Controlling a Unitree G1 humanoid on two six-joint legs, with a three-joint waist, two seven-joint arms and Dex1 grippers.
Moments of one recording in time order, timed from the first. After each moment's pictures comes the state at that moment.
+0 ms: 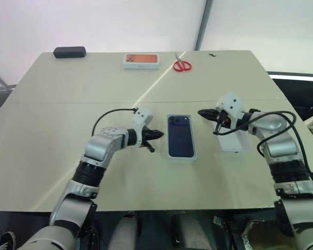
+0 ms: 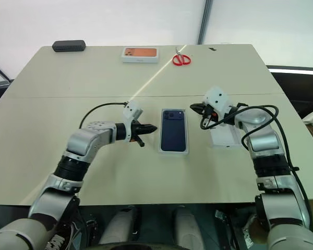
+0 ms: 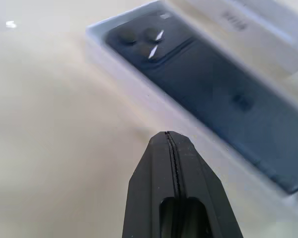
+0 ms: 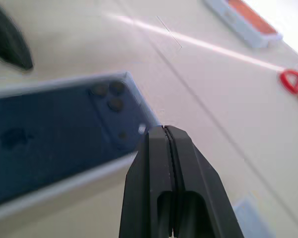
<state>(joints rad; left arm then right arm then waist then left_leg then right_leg) -0.63 0.35 -0.17 0.12 -0.28 0.79 -0.76 -0.55 -0.66 0.03 0.24 0.10 0.16 0.96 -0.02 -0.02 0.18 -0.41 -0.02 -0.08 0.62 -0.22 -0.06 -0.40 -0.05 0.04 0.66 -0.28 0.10</state>
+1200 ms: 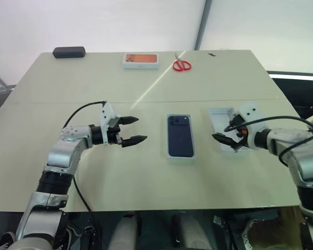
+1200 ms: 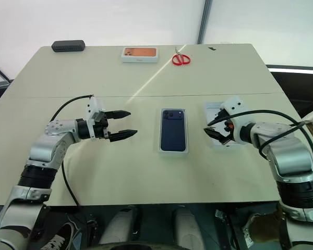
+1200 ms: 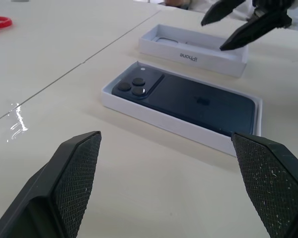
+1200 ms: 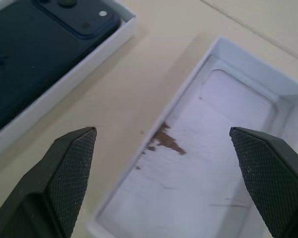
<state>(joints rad) -0.51 0.51 -0.04 0.14 -0.37 0.32 -1.10 -0.41 -0.76 -0.09 -0.31 0.29 1.10 0.66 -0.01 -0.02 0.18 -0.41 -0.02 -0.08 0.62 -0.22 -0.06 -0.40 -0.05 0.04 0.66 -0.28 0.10</state>
